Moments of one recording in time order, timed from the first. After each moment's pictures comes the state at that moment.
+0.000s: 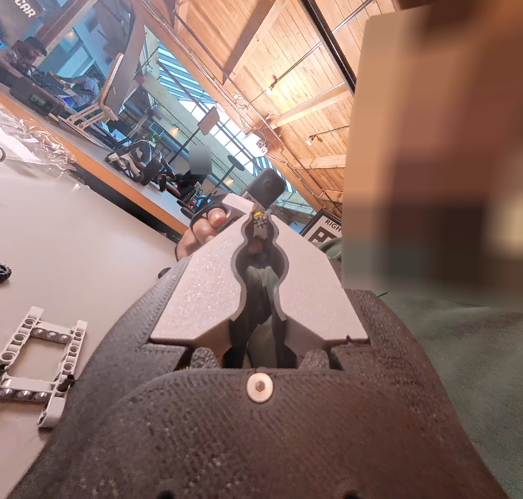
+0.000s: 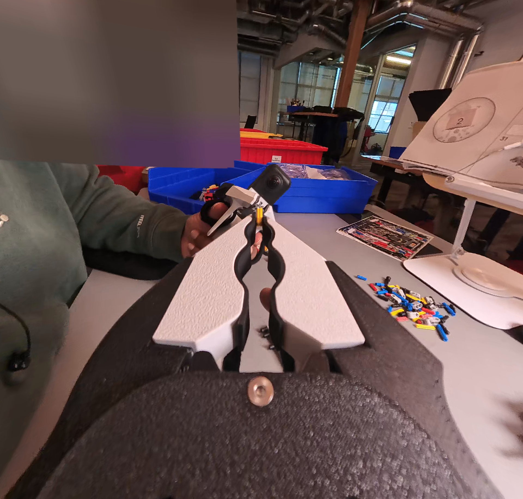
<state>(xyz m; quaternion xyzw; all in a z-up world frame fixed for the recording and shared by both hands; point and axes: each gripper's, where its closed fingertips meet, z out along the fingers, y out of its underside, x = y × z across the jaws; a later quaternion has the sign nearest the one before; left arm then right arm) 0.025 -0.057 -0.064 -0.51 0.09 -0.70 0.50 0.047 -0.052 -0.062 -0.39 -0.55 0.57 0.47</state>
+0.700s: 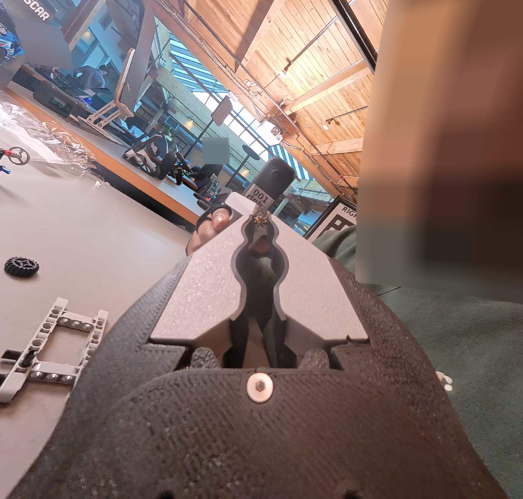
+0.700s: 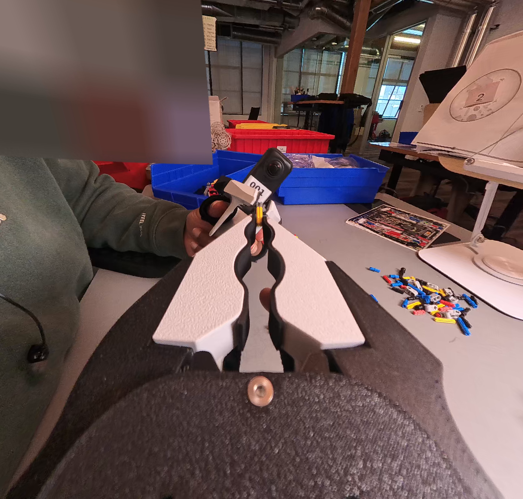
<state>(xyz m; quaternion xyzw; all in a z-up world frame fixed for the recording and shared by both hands) 0.028 -0.059 -0.071 -0.53 0.11 -0.67 0.51 0.038 -0.057 -0.073 -0.41 -0.55 0.57 0.45</state>
